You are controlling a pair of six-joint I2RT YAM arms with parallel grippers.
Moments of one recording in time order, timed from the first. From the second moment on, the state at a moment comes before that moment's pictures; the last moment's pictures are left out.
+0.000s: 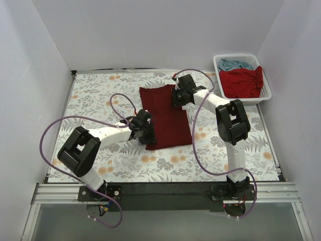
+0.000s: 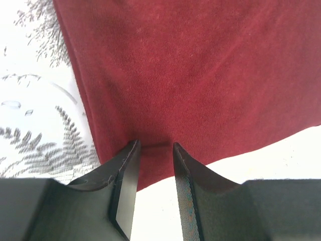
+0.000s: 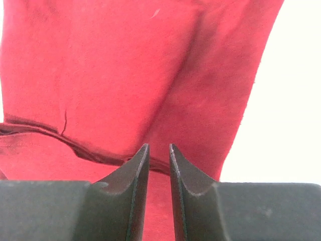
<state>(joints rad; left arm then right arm) -0.67 1.62 0.87 -0.28 0.05 -0.81 0.48 2.13 1.61 -0.34 -0.18 0.21</state>
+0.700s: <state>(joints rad) -0.64 1.39 0.60 -0.01 0.11 -1.02 0.32 1.49 0.53 0.36 -0.75 0.53</state>
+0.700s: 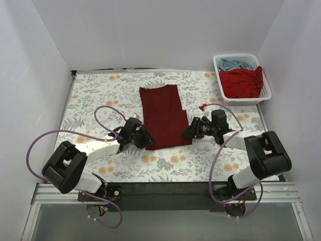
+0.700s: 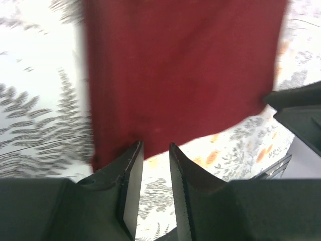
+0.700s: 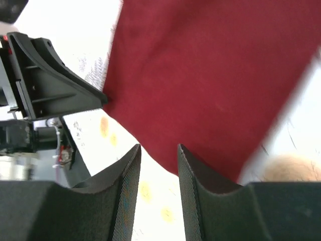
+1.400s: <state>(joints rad) -0.52 1.19 0.41 0.07 0.17 -1.20 0.26 1.44 0.29 0.75 -0.90 0.82</state>
